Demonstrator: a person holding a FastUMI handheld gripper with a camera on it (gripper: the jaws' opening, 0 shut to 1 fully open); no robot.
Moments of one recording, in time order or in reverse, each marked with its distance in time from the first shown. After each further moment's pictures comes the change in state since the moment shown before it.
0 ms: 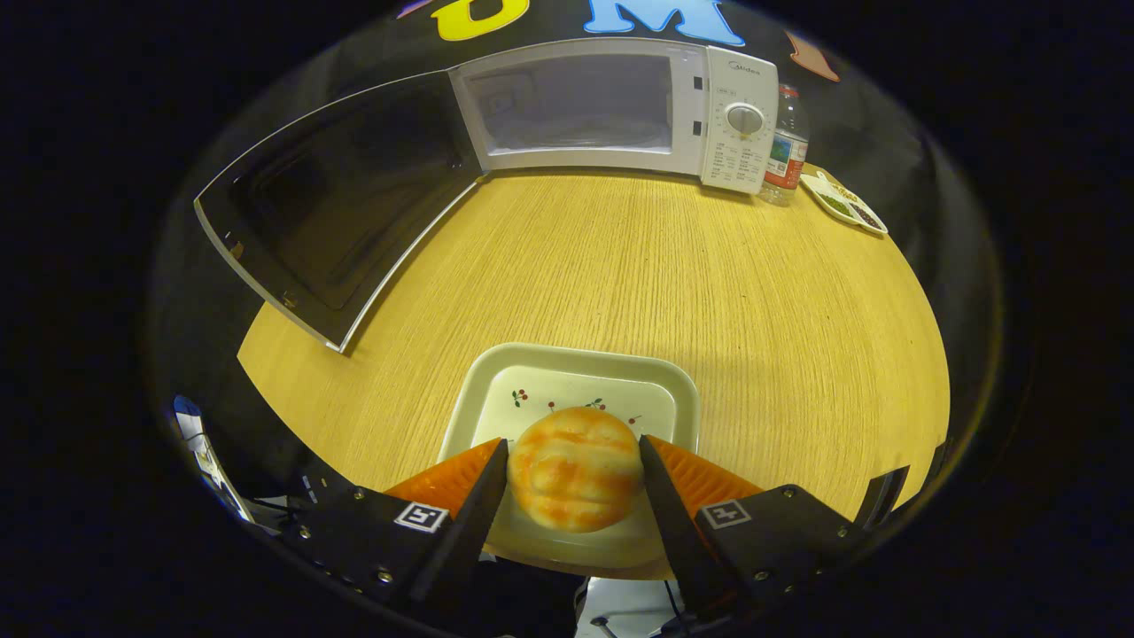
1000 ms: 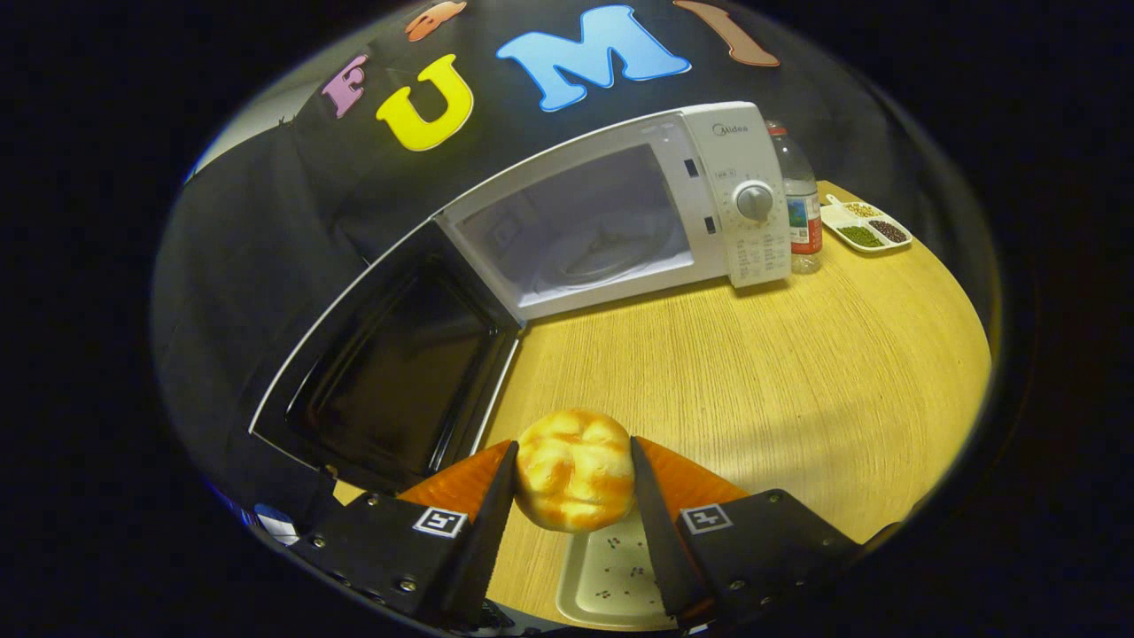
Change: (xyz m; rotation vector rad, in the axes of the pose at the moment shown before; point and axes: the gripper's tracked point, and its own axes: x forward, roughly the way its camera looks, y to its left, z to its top) arm -0.017 0.028 0.160 0.284 -0.341 0.234
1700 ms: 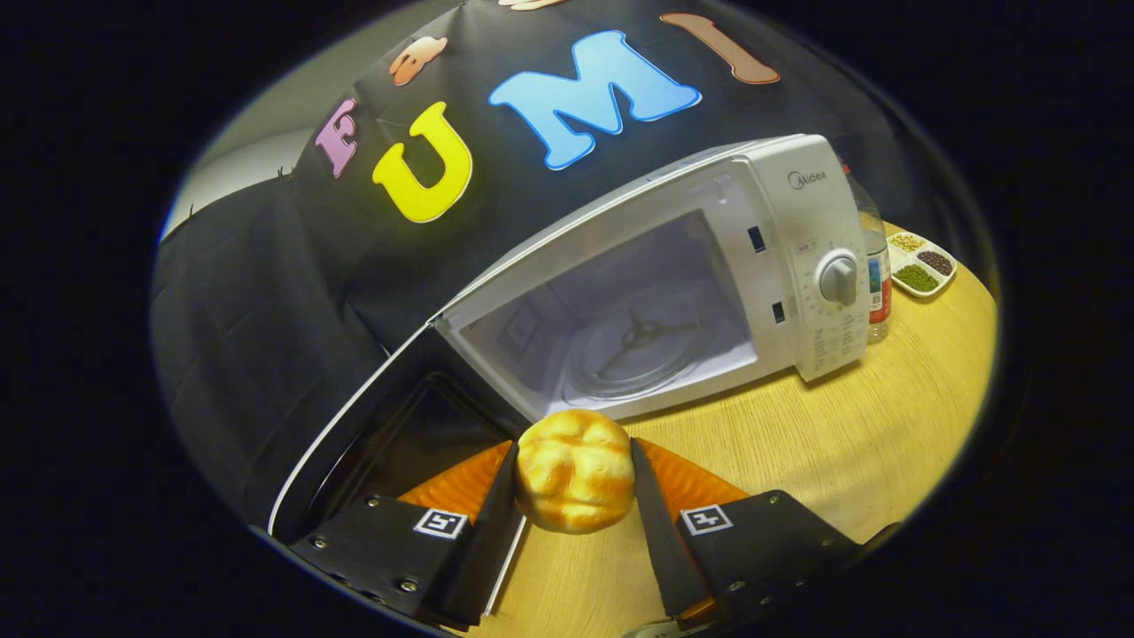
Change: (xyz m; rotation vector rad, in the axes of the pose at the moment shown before) arm 0.086 0.028 0.097 0.067 -0.246 0.075
